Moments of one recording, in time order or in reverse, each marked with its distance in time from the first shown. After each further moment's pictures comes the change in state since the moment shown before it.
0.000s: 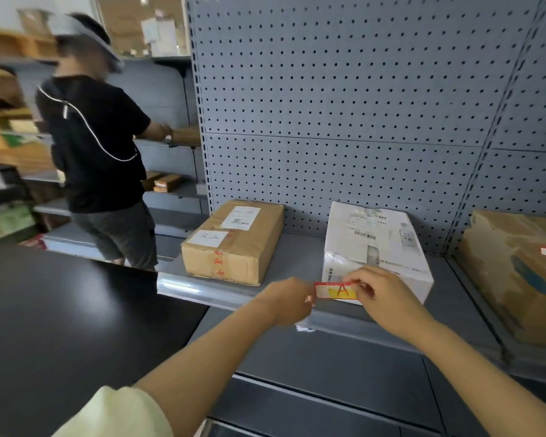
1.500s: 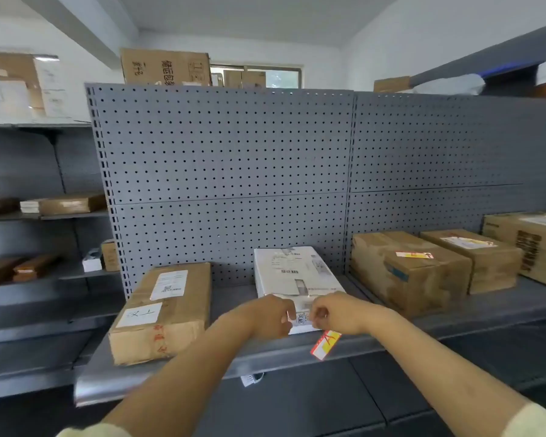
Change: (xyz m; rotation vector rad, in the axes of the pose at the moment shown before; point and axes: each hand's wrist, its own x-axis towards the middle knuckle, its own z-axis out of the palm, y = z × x) left_hand -0.005 0.036 -0.070 0.017 -0.121 0.419; right_hand -0.014 -0.066 -0.057 -0.155 -0.319 0.466
